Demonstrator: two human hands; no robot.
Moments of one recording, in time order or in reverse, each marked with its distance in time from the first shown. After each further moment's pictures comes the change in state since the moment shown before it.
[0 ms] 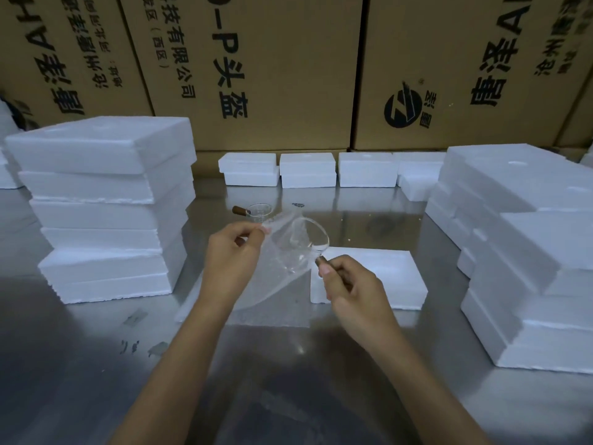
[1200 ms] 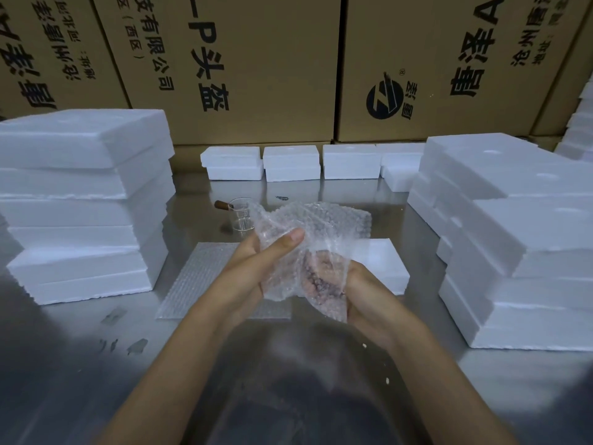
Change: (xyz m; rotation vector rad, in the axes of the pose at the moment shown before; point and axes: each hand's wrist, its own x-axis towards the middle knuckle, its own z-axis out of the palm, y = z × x) left_hand -0.029 0.008 0.021 -0.539 -0.610 -0.304; right_hand 0.002 -0.005 -0.033 0.638 -0.451 0.277
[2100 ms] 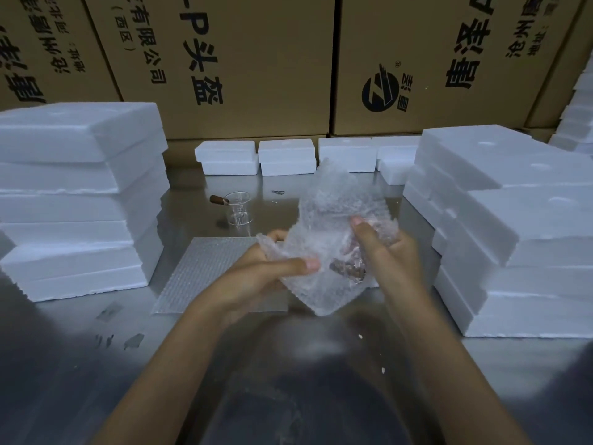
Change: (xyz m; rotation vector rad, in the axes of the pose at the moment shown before) left_hand -0.002 -0.004 0.006 0.100 -0.189 -0.037; right_hand 0.006 -0.004 -0.030 -0.152 0.650 -0.392
